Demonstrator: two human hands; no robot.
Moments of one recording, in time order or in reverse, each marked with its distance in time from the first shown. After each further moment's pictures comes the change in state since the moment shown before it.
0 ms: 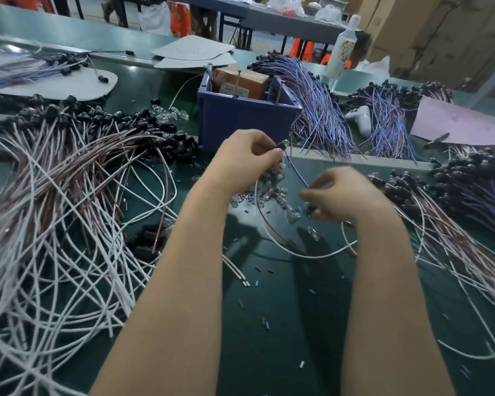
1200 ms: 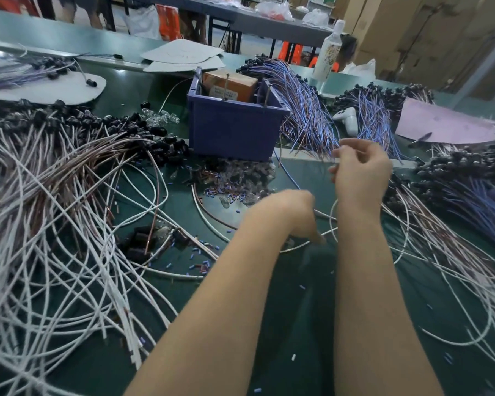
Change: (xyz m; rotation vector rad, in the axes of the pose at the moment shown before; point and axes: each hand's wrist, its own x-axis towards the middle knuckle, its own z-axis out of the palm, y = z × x) left_hand -0.019 0.032 0.069 0.571 -0.622 -0.105; right_hand 0.007 0.002 0.002 0.698 0.704 -0.130
